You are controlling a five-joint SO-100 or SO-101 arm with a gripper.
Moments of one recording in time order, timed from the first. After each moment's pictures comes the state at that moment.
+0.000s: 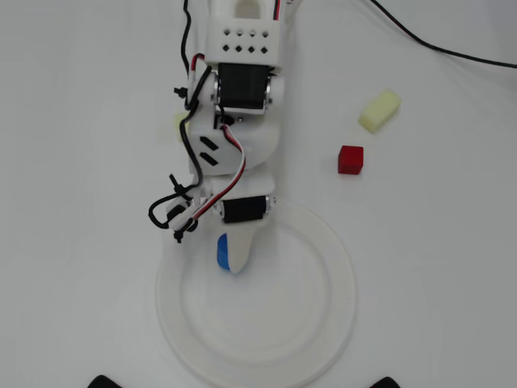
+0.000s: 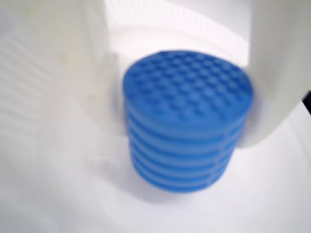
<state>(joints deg) -4.0 68.5 84.6 42.4 -9.4</state>
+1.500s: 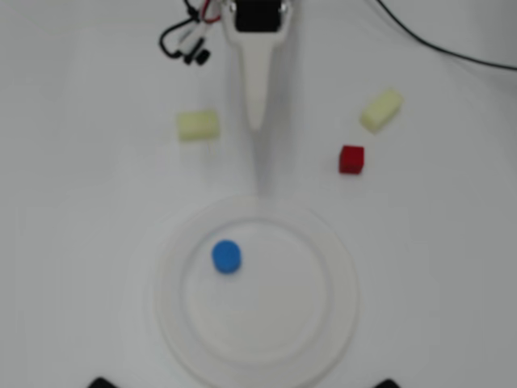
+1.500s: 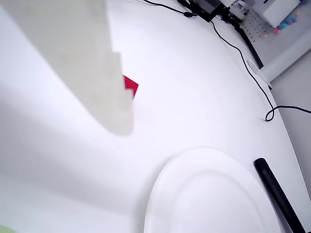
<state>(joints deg) -5.1 141.3 127.8 63.3 -2.5</state>
